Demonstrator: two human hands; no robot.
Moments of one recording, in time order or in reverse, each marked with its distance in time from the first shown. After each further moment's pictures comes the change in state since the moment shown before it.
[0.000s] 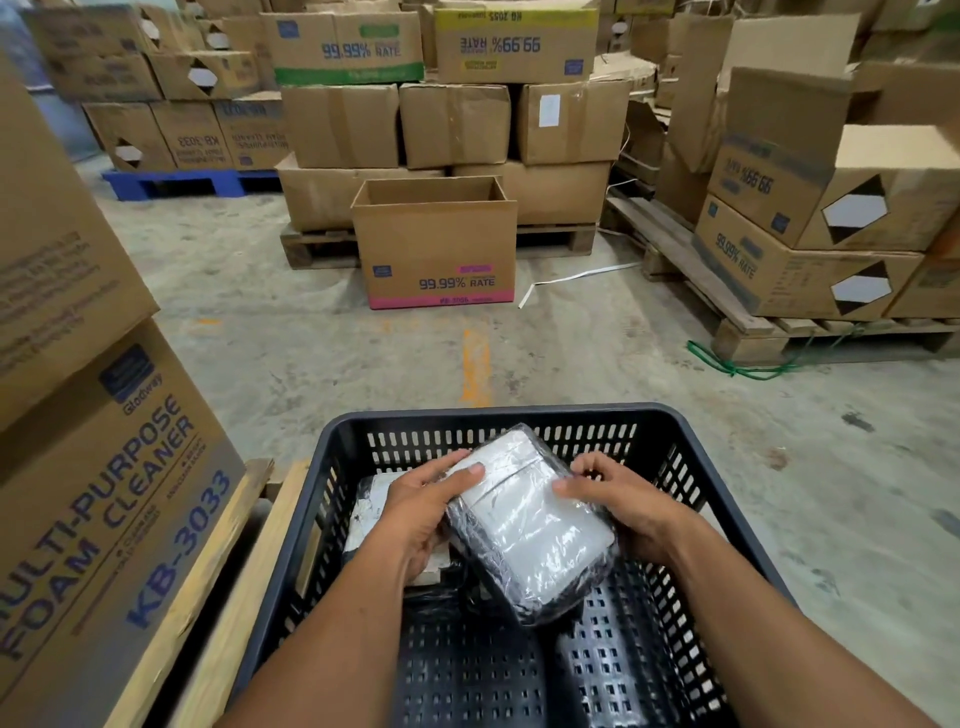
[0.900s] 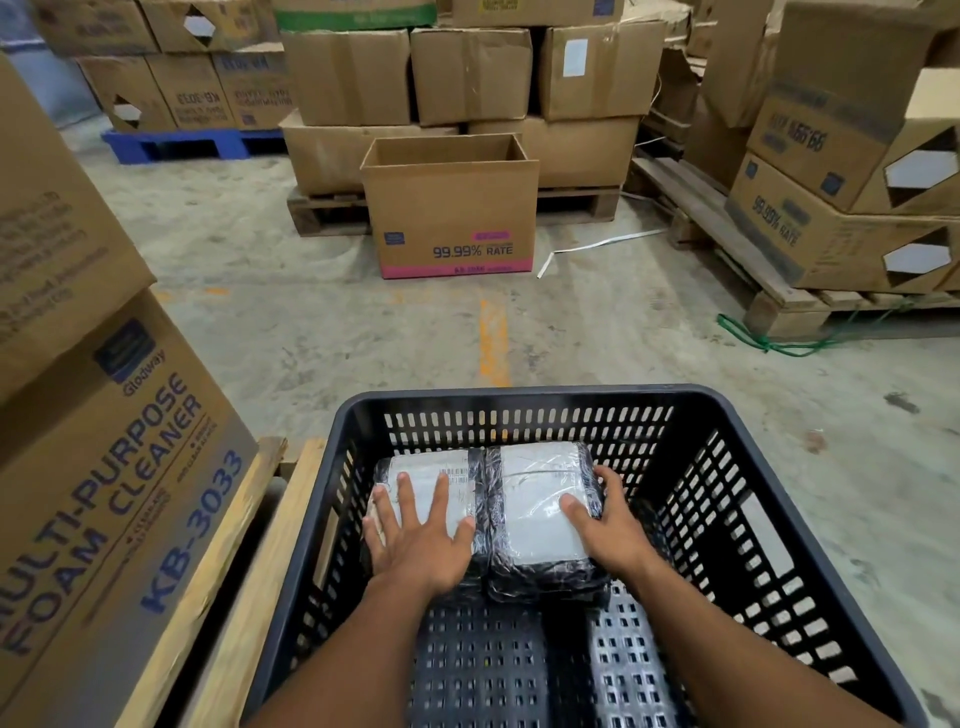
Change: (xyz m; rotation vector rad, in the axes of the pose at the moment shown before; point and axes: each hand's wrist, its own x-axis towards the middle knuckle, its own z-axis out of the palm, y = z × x) left_hand 0.024 -0.059 -0.042 1.456 0.106 -0.003; right_hand 0.036 0.063 0.056 -0.125 0.299 -0.012
